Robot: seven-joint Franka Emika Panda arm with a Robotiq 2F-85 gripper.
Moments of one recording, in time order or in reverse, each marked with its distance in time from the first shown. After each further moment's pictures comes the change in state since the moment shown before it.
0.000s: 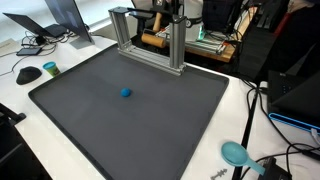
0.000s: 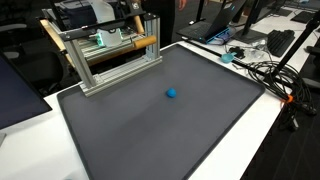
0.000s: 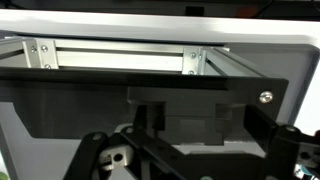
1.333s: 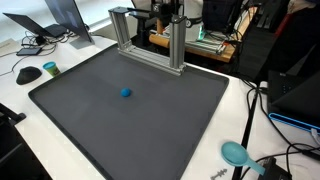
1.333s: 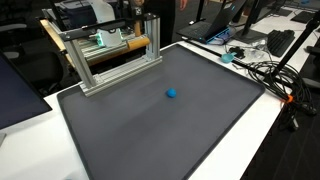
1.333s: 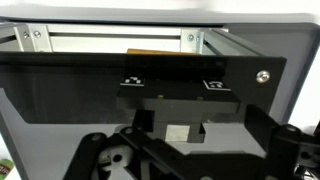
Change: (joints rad) arm 0.007 0.000 0.012 -0.010 0.007 0.079 0.040
